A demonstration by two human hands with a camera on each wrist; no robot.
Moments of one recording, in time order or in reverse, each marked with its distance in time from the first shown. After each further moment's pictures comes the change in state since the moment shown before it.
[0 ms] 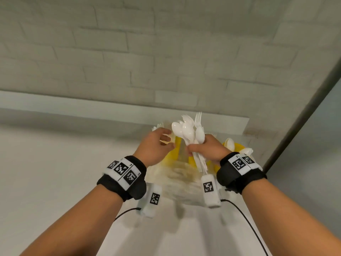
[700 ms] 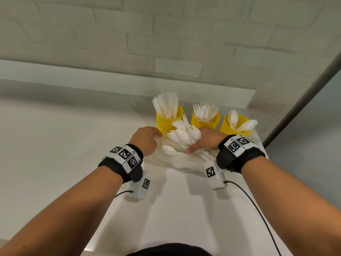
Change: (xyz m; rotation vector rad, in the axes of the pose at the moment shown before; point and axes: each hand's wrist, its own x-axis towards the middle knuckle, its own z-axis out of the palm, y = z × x) left_hand -0.012 -0.074 0.015 0.458 -0.119 -0.158; right_hand -0.001 0.042 0.015 -0.437 -0.307 0.176
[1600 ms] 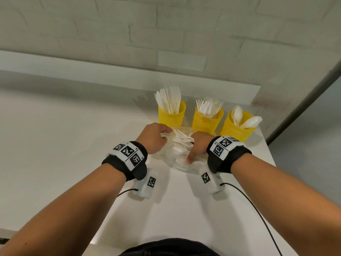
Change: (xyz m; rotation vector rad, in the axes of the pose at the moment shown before) left_hand -0.008 0.014 0.007 -0.126 -0.012 0.089; right_hand 0.008 -0.014 0.027 -0.401 -0.086 0.169
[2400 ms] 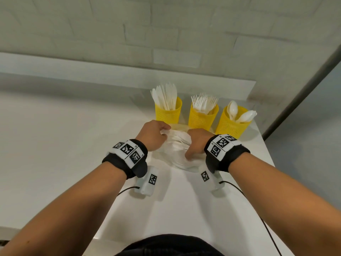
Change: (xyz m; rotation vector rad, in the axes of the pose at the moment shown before) left_hand -0.007 0.012 0.002 0.016 0.014 -0.001; right_hand -0.018 -0.002 0.005 -0.099 0.083 -0.041
